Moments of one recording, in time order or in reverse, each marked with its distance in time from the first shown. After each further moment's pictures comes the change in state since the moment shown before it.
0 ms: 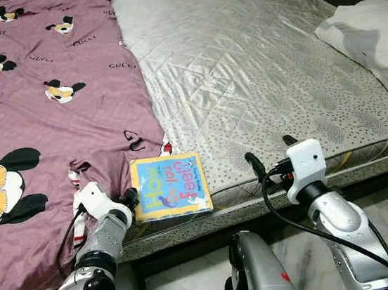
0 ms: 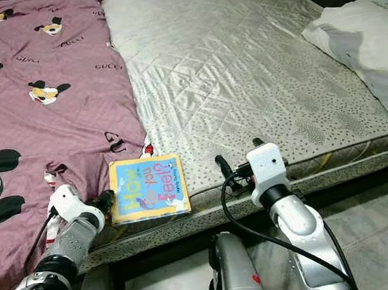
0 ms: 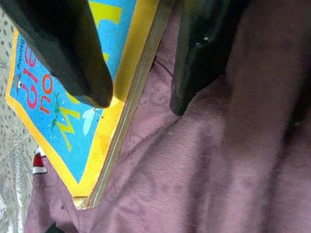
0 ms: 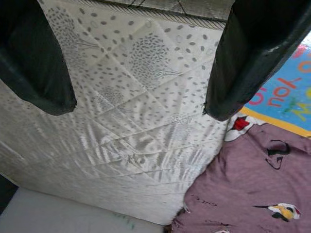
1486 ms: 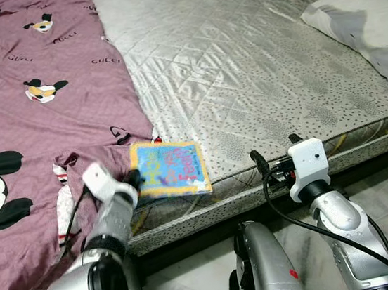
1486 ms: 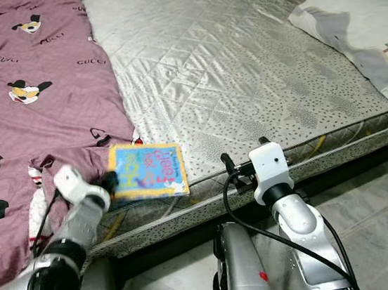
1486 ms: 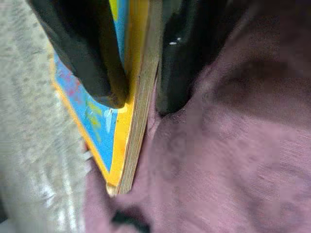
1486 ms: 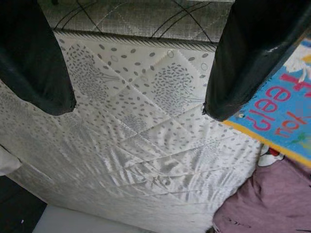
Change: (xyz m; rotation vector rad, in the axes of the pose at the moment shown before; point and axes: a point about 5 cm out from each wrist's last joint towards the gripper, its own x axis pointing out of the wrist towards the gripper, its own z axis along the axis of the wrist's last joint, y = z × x) left arm 0.007 -0.044 0.023 -0.027 -0.131 -0.122; right arm 0.001 -0.006 -0.004 -0.035 0.020 -0.062
